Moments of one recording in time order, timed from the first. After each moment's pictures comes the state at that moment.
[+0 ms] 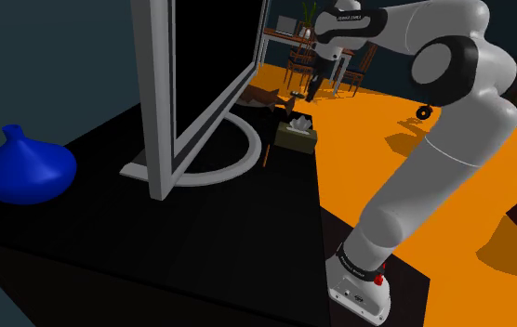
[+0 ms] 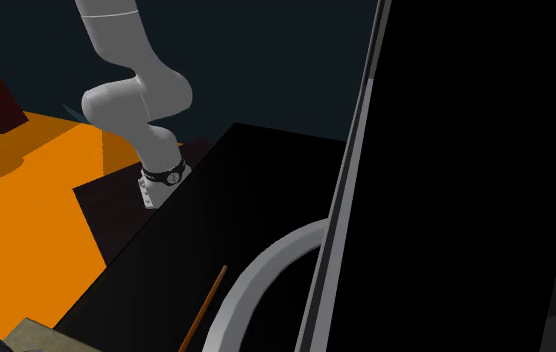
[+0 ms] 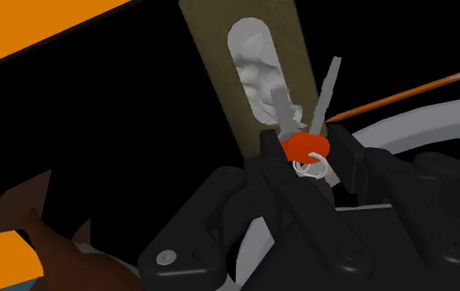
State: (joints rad) arm -0.14 -0.06 -0.46 -1.81 0.01 1.81 -0.83
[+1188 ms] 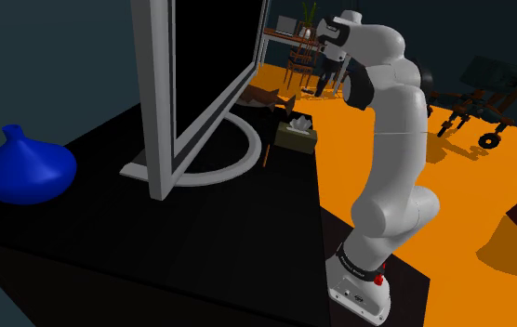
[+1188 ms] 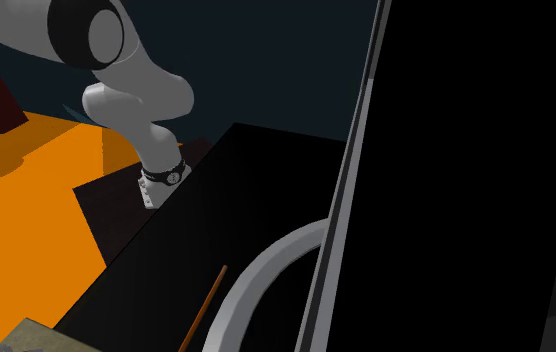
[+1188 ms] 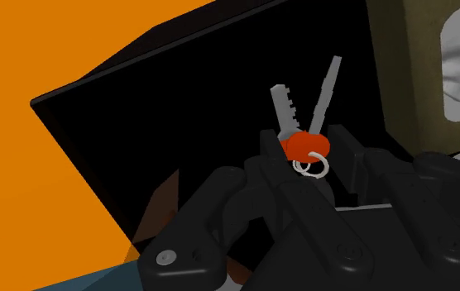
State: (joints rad) arm -0.45 0.54 -0.53 -1.10 0.32 1.63 -1.15
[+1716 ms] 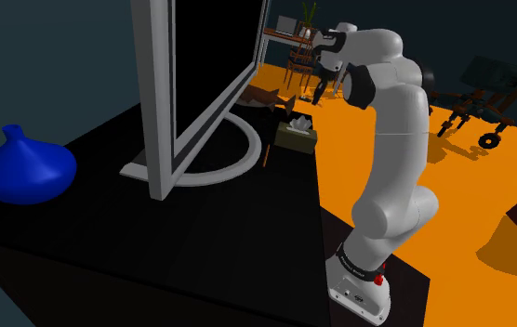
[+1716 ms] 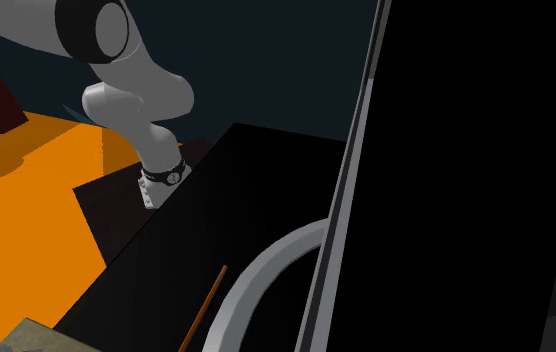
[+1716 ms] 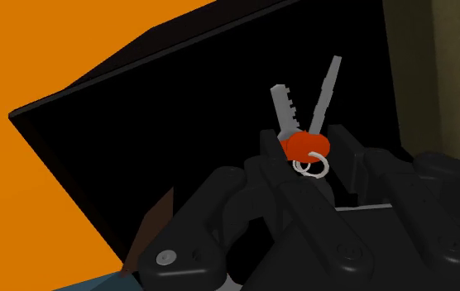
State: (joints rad) arm -0.41 0.51 -0.54 -1.25 0.31 1.75 -1.16
